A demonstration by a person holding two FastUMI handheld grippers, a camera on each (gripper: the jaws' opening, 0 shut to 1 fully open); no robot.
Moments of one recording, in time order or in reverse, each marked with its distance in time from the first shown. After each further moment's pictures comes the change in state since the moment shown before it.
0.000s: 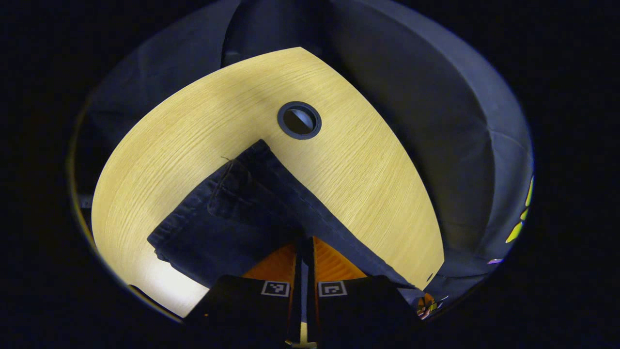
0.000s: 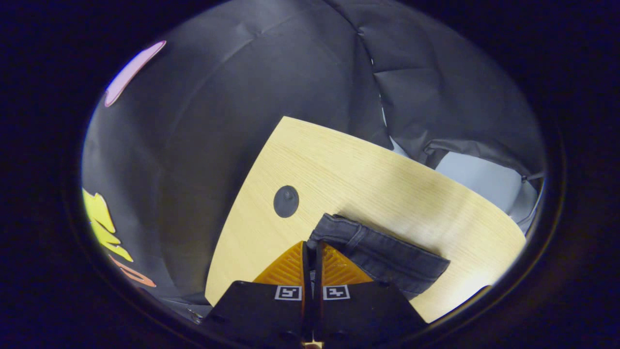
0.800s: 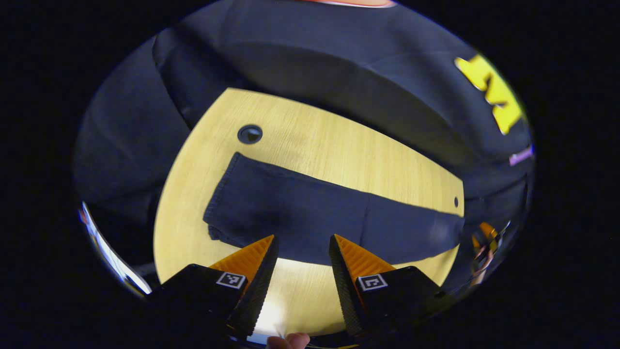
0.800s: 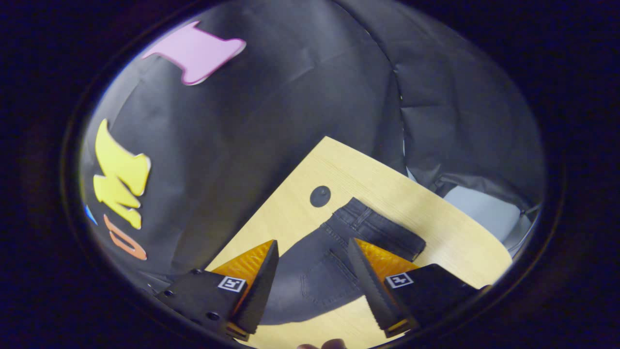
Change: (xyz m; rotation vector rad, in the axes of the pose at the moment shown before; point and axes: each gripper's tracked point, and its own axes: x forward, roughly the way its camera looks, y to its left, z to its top) left arm -0.212 -0.122 -0.021 0.572 -0.083 0.035; right arm -0.134 0.026 -0.035 -0.252 -0.159 0.127
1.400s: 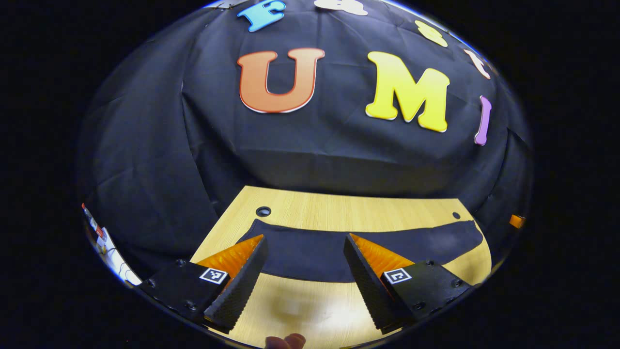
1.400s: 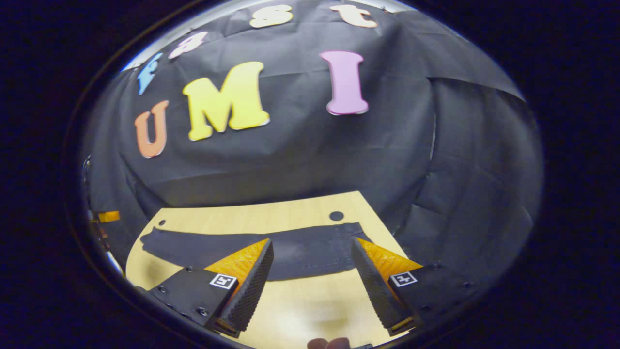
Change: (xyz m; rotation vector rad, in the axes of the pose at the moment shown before) left arm -0.095 -0.036 -0.029 0.131 -0.704 0.106; right arm -0.169 0.043 -0.106 -0.682 -0.312 0.049
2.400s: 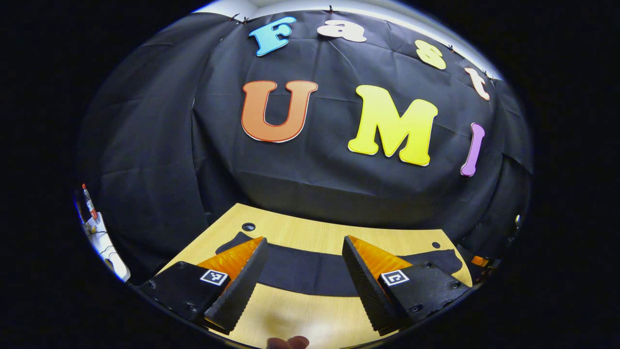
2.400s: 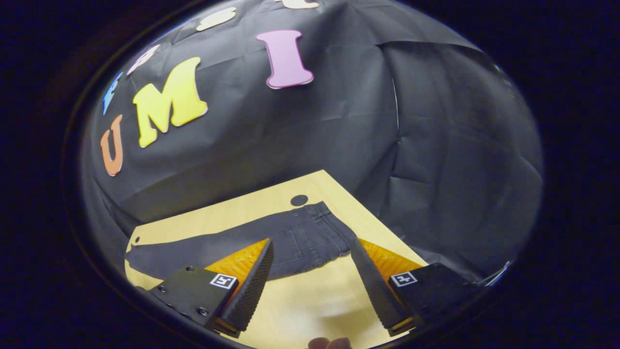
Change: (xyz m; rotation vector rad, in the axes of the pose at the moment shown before) left arm -0.037 -0.039 0.033 -0.080 -0.117 0.015; right arm 0.134 -0.119 -0.060 0.252 0.059 -0.185
